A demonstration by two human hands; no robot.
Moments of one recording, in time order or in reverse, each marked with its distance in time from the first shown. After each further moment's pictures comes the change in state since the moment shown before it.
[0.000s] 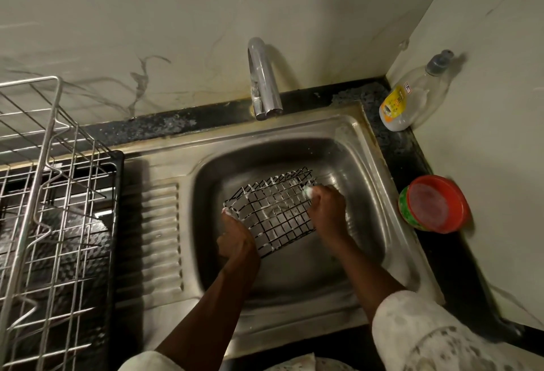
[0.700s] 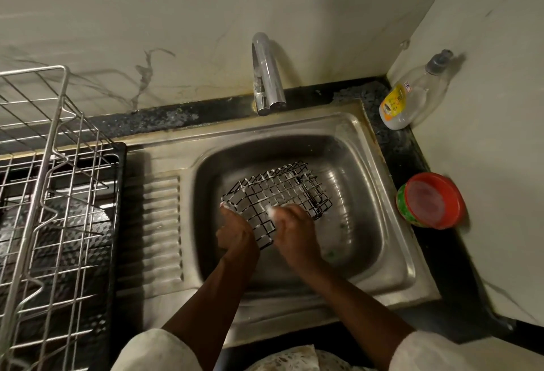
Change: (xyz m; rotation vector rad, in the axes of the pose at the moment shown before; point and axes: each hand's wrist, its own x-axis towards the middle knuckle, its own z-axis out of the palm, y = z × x) left_hand -0.008 0.008 -0.005 0.057 0.002 0.023; right_hand -0.077 -0.058 0.009 0.075 -0.031 -0.305
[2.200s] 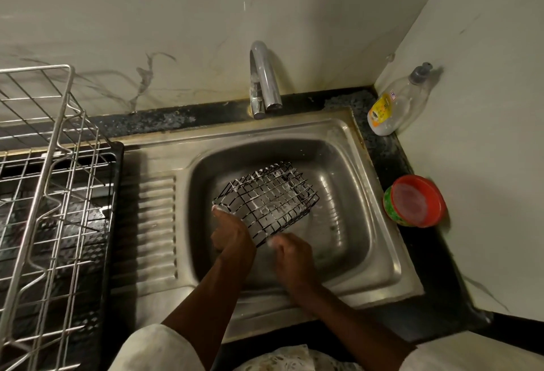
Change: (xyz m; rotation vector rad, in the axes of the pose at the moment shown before) left_hand -0.010 0.003 -0.008 -0.026 -0.027 -0.009; right_hand -0.053 0.006 -0.008 0.031 -0.139 0.059
